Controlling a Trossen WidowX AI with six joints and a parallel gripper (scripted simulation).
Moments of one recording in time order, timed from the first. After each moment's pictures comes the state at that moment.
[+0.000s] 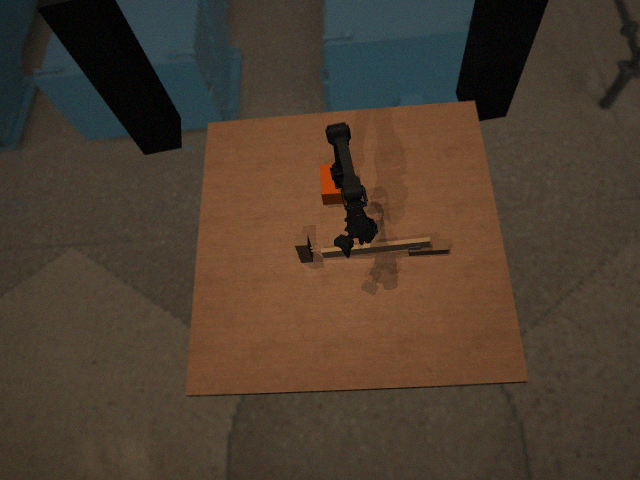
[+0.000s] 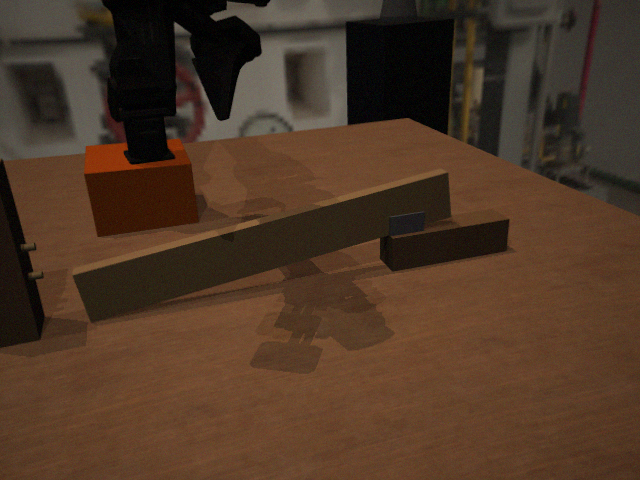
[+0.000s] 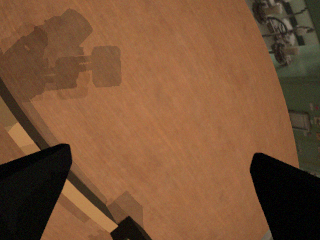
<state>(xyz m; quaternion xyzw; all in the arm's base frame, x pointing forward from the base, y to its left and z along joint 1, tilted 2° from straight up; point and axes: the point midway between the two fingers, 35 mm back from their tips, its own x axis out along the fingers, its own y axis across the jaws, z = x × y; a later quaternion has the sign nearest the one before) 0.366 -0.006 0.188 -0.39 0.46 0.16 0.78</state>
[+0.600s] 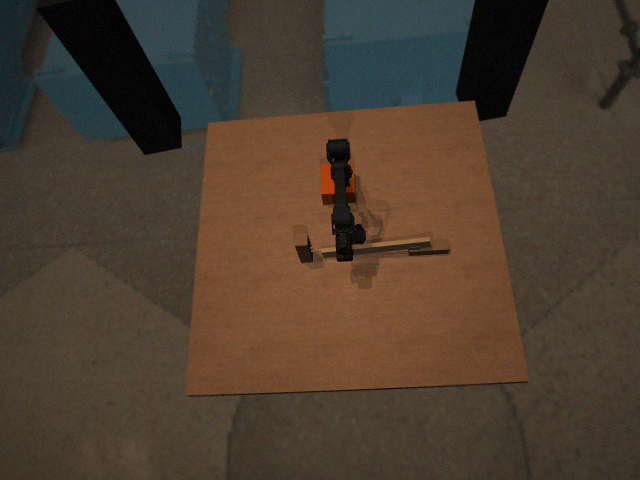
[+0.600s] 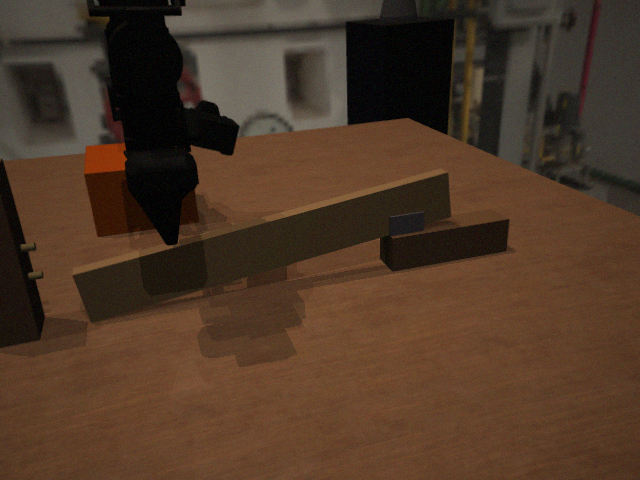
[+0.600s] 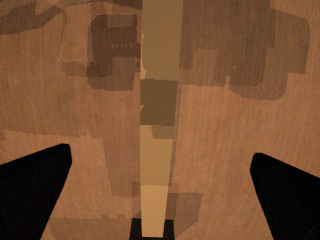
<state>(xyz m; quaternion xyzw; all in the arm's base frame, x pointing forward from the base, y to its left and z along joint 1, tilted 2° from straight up) 0.304 -0.037 0.046 -0.47 0.52 0.45 0.55</state>
